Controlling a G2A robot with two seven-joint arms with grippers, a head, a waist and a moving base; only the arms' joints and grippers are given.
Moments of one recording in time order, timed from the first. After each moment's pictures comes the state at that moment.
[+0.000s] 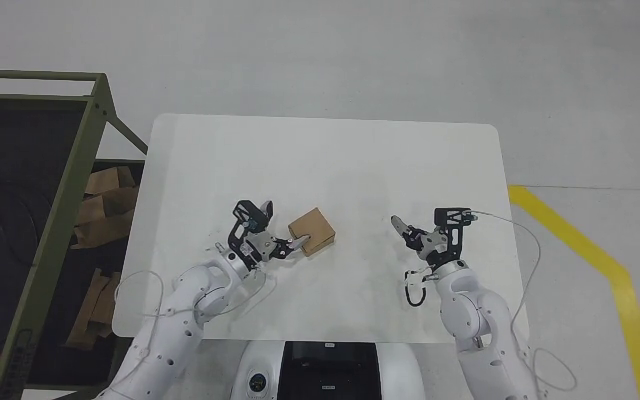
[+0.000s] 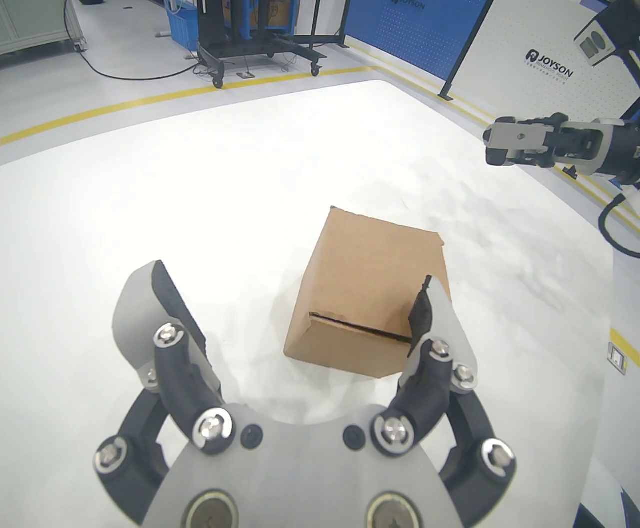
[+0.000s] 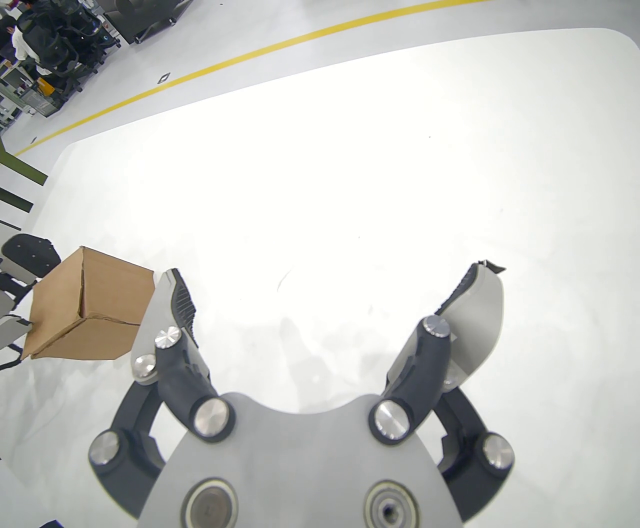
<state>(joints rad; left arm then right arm) 1.56 -1.12 -1.28 -1.62 1.22 -0.43 0.08 -1.63 -1.33 1.38 -1.76 -1.06 -0.04 0.20</state>
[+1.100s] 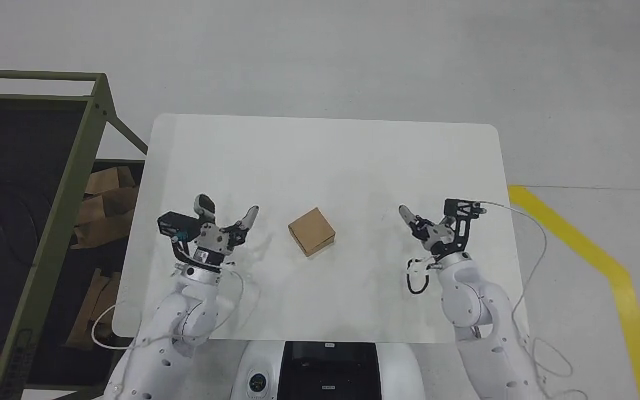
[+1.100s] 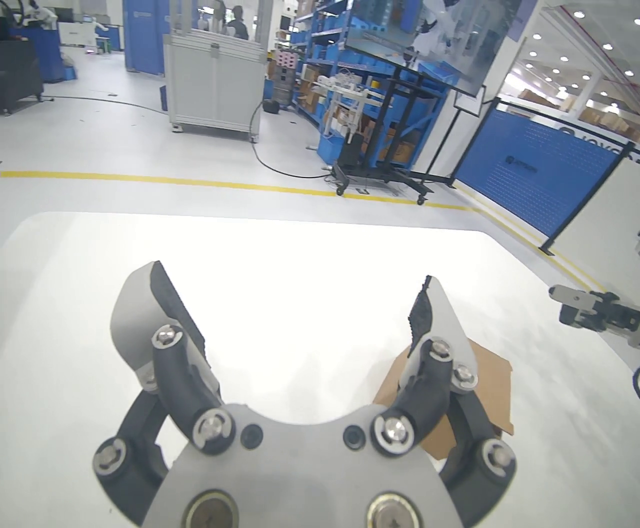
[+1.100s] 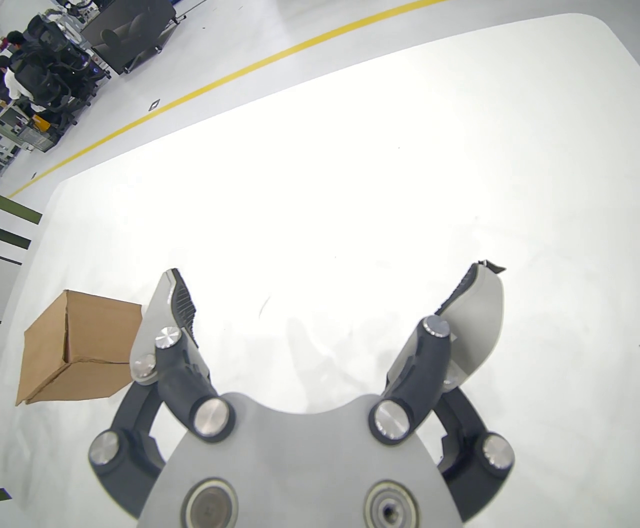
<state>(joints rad) 1.78 -1.14 -1.43 -1.77 1.05 -0.07 0.38 -1.57 -1.33 1.38 -1.68 -0.97 0.01 0.18</state>
